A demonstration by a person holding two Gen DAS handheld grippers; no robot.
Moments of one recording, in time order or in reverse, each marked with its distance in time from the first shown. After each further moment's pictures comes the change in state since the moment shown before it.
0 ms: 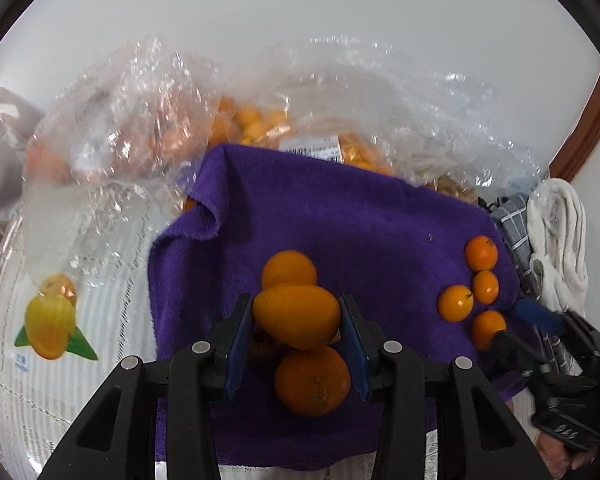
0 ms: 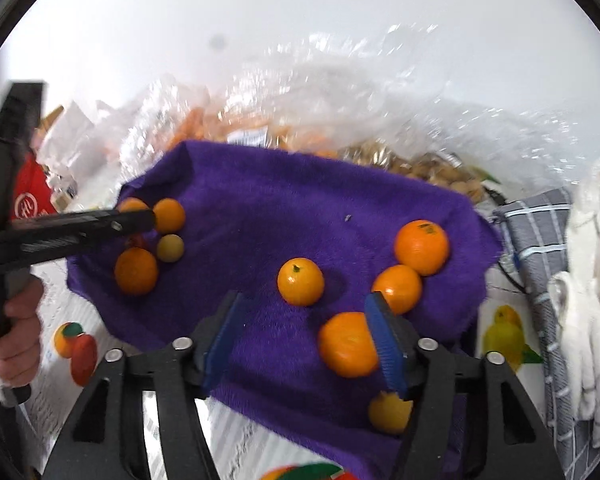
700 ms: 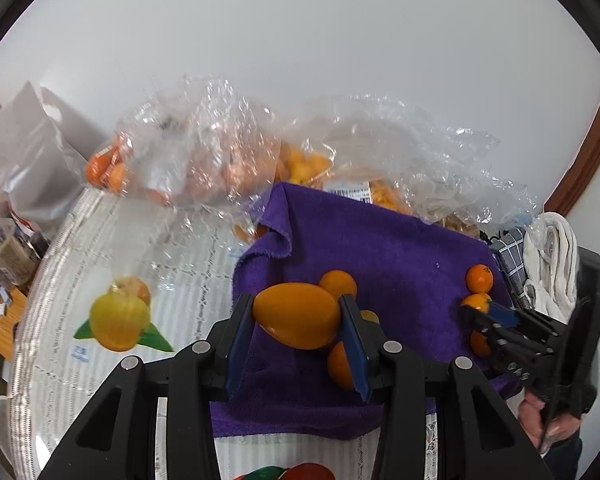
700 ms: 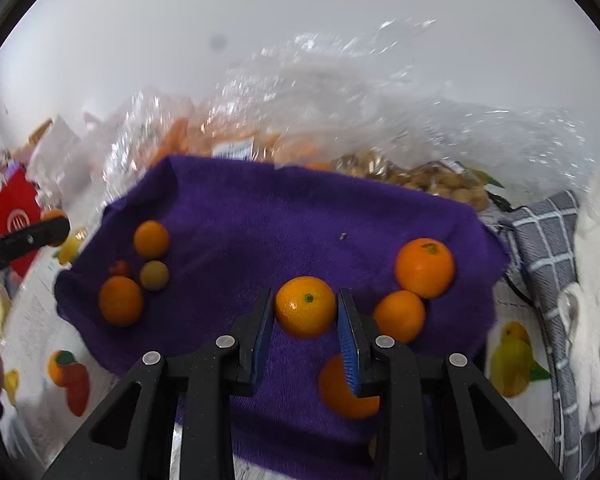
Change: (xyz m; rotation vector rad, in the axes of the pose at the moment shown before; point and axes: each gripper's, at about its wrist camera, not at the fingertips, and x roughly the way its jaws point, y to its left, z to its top) left arm -0.053 0.036 -0.006 -0.058 -0.111 0.027; right arm 0.042 0.007 0.018 -0.001 0.044 -0.013
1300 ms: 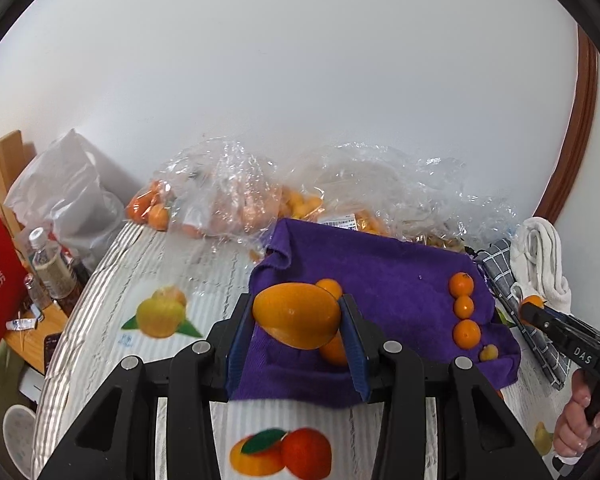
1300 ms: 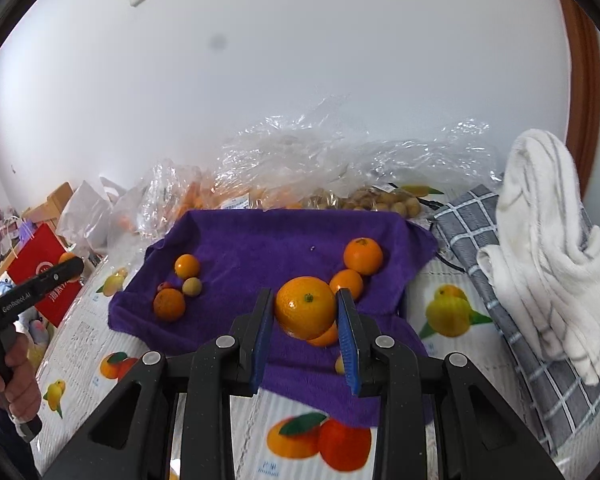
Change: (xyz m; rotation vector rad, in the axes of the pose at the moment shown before) left arm -0.071 -0.017 -0.029 0.055 -0.198 0.061; right arm -0.110 -0.037 -0.037 0.167 -0.191 0.027
